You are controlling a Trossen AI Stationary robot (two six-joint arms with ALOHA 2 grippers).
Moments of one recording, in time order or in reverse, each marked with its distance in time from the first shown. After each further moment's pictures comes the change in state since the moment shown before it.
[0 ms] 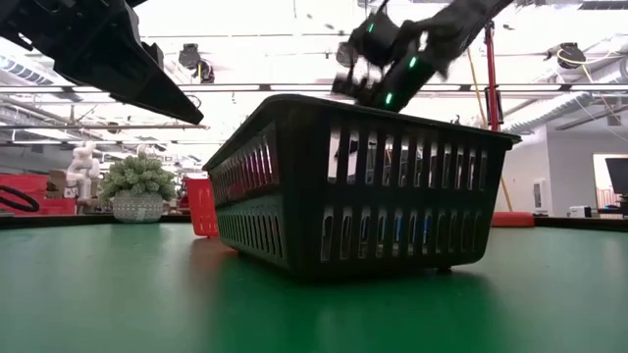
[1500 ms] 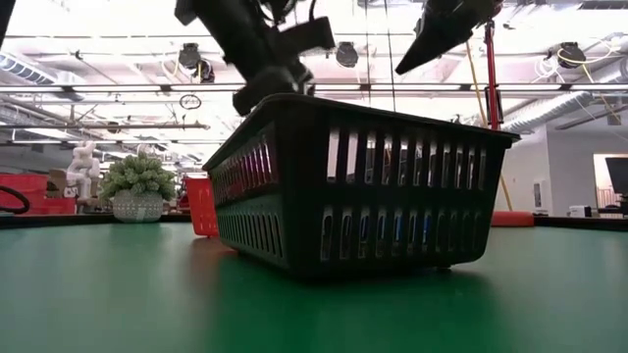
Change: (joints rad) left arm 0.536 0.270 0.464 -0.258 0.407 0.775; right arm 0.314 -0.464 -0.001 -0.512 -0.001 0.192
